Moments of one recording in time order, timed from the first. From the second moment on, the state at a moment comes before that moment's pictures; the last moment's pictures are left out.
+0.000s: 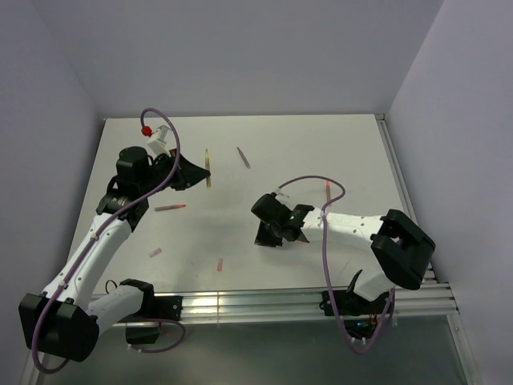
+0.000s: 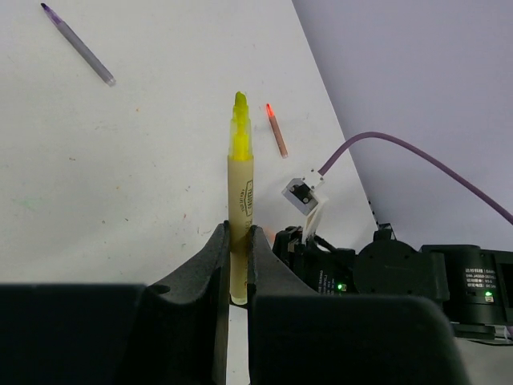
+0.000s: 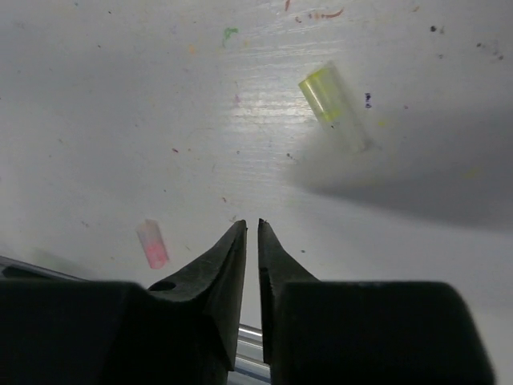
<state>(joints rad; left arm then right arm) -0.25 1.04 0.89 -0.14 0.54 -0.62 0.93 1.49 0.84 -0.42 0.11 1.15</state>
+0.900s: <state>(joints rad) -0.25 1.05 0.88 -0.13 0.54 -0.62 0.89 1.55 0.75 -0.30 0.24 1.39</state>
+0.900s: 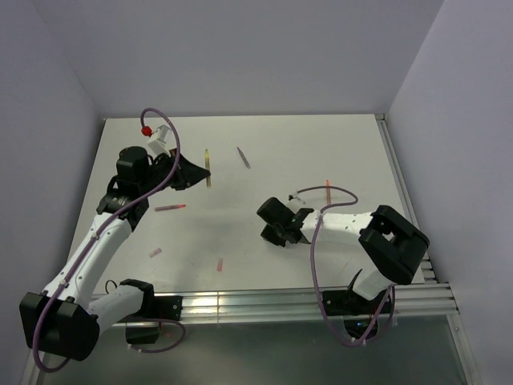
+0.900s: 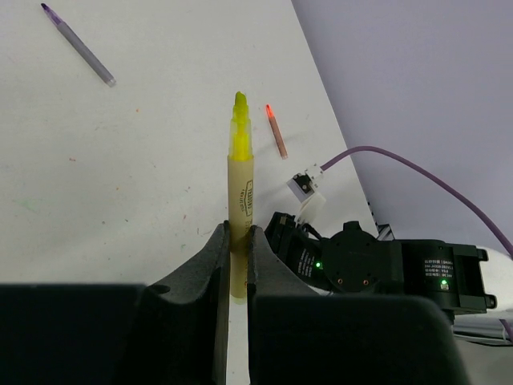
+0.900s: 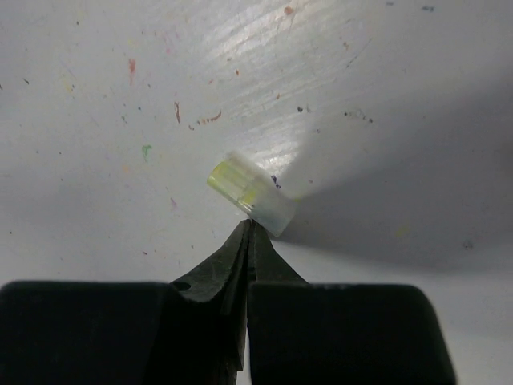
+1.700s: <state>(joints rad) -0.24 1.07 0.87 -0.12 0.56 -0.63 0.82 1.48 0.67 -0.29 0.30 1.41</state>
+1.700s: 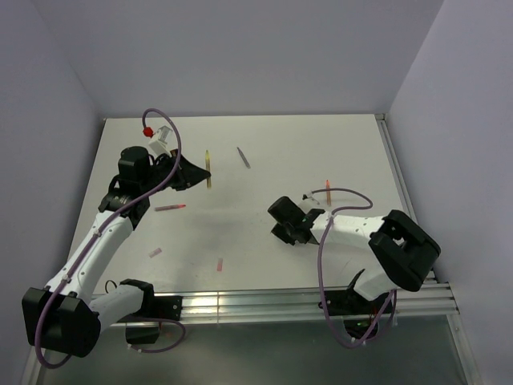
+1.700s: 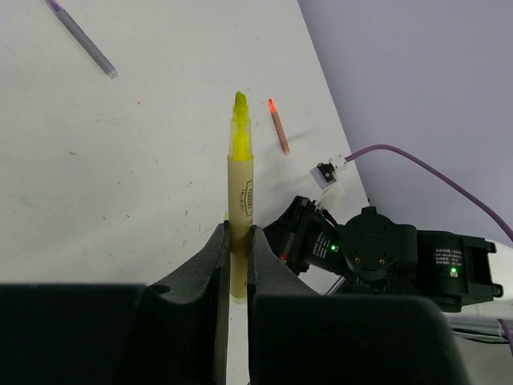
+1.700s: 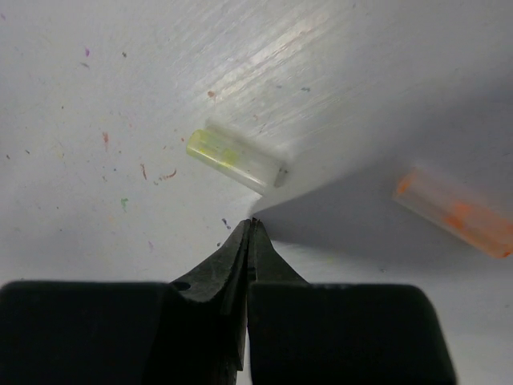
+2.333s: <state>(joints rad) -0.23 1.08 0.87 -0.12 0.56 -0.65 0.69 1.45 0.65 -0.31 0.32 1.37</state>
